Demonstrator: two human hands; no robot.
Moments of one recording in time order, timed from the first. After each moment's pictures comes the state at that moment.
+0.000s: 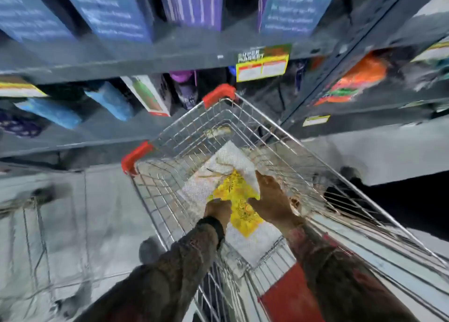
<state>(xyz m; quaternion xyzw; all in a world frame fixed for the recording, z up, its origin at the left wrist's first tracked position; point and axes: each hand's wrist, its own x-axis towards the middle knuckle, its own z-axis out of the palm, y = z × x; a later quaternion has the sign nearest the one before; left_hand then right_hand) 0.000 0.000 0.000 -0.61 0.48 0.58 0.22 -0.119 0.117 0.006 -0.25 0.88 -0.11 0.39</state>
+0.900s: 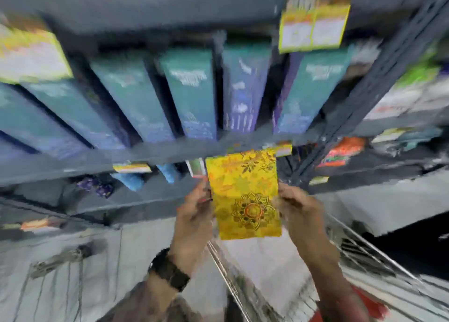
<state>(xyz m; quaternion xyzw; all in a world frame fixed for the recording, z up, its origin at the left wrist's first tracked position) 0.067 -0.120 0.318 -0.29 0.49 0.80 -0.18 -0.076 0.048 0.262 -0.11 0.75 -0.62 0.22</state>
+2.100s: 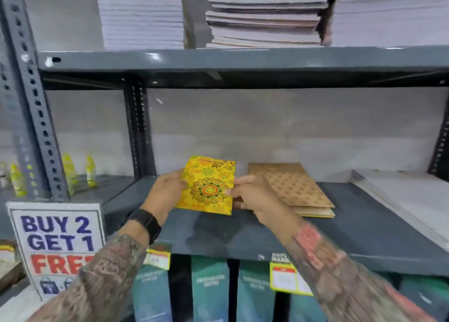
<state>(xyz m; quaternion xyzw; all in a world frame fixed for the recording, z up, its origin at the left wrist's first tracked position) 0.227 -0.588 0.646 -0.33 0.67 0.54 -0.39 0.068 -0.464 0.652 -0.35 0.63 -0.62 0.31</state>
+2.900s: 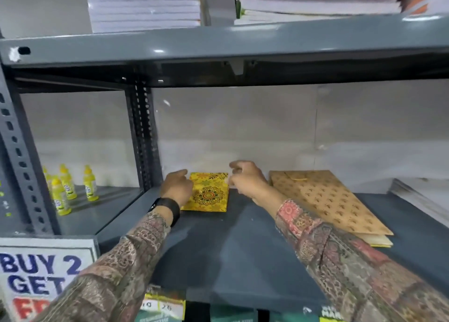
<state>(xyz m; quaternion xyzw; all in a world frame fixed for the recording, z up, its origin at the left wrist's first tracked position) 0.172 -0.743 0.641 -0.48 0.70 0.37 -0.38 0.014 -0.629 0.659 -0.44 0.73 -0.50 0.15</state>
